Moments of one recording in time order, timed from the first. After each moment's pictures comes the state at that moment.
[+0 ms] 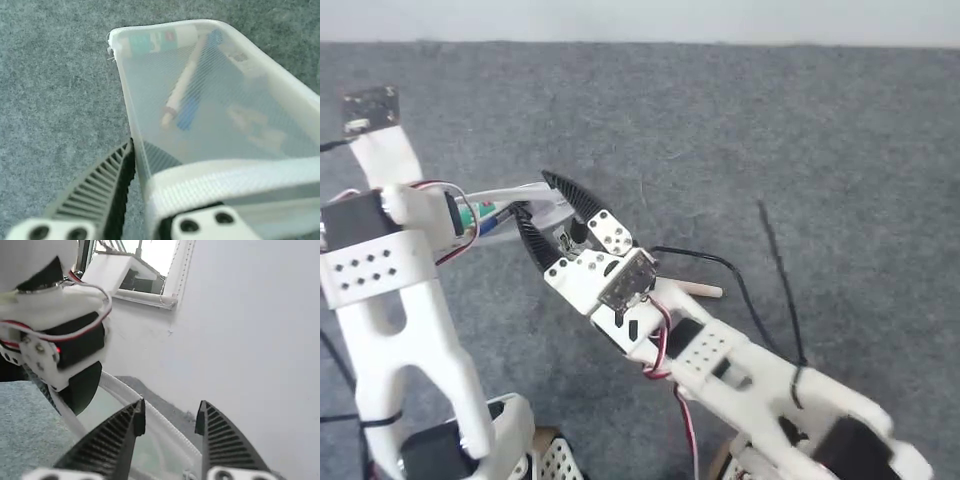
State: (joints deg) left arm -24.6 -23.3 11.1 95.4 4.6; right arm -51.8 -22.5 63.4 -43.2 10.2
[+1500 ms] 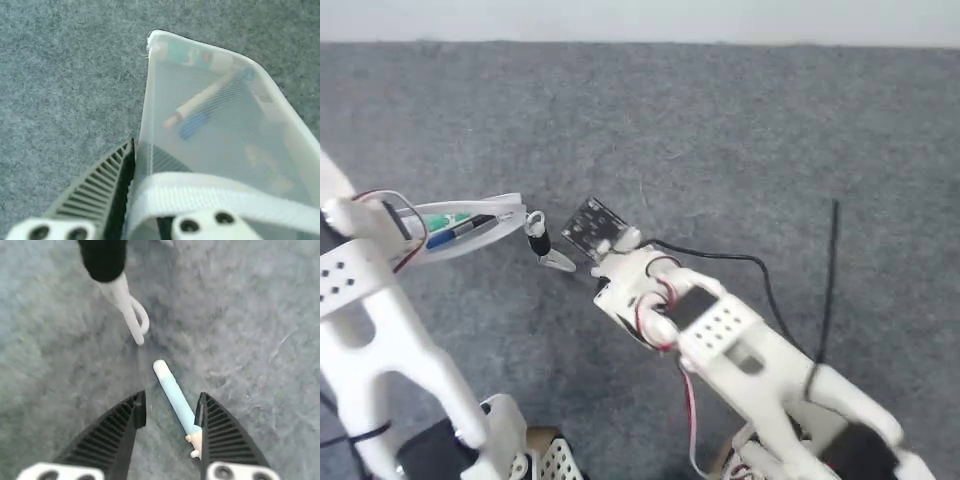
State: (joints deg) left arm -38.5 -23.2 11.2 93.1 7.6; right arm -45.7 -24.4 51.6 31.6 10.6
